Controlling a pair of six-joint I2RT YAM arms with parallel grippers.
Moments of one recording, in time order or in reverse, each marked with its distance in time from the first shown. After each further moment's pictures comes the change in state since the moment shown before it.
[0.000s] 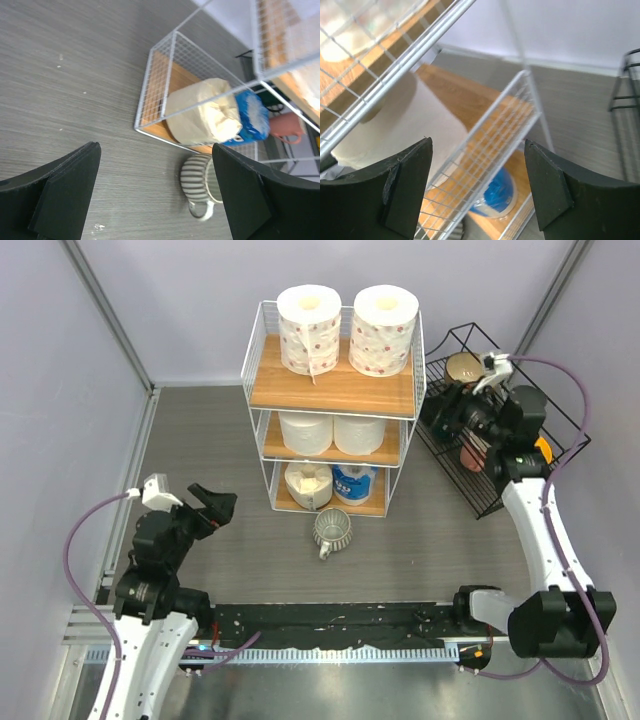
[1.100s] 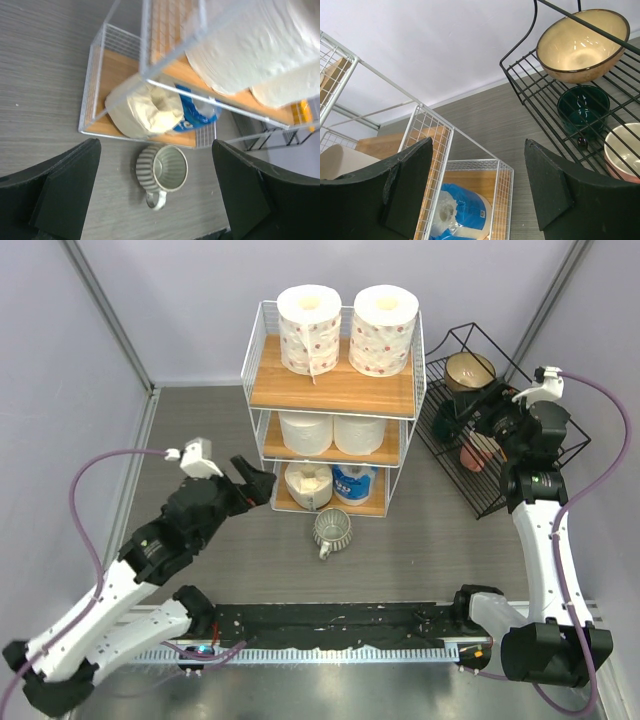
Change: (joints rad) left arm -0.497 0.319 0.298 0.025 -0.339 -0.082; right arm -0.128 -0.167 -0.049 -0.117 0.445 0.175
